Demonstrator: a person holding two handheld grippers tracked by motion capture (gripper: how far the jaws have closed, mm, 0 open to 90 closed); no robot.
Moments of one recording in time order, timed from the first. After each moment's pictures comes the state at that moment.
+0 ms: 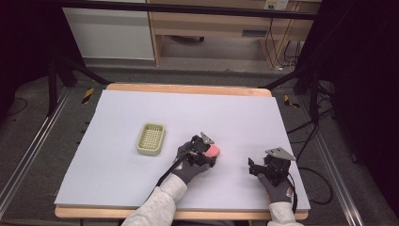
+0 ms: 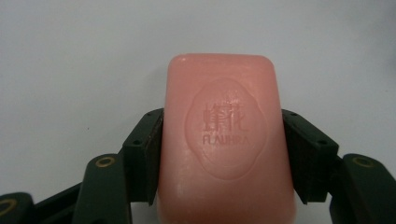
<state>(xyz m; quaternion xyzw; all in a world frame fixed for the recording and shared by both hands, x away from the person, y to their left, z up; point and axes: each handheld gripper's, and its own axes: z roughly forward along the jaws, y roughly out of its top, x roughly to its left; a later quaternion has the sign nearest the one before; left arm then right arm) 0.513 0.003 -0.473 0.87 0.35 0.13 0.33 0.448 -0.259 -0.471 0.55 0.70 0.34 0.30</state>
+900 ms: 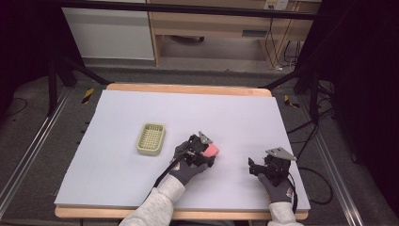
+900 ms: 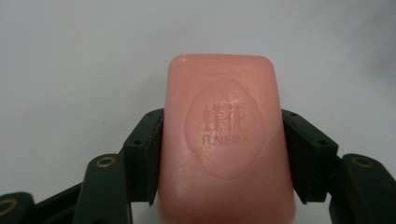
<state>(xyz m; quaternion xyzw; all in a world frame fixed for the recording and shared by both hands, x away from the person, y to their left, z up) 0.505 0.012 -0.457 0.86 0.35 0.13 0.34 0.447 -0.260 -0.470 0.55 0.70 0.34 0.30</state>
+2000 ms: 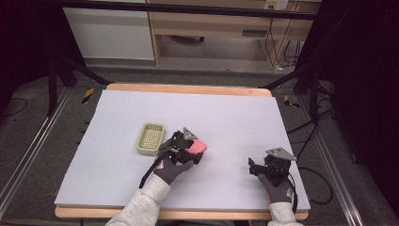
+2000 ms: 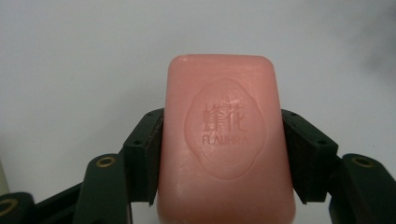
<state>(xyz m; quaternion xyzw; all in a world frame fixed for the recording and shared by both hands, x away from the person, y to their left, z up) 0.499 0.059 -0.431 0.85 0.37 0.14 0.35 0.447 -0.260 -0.470 0.55 0.70 0.34 0.30</state>
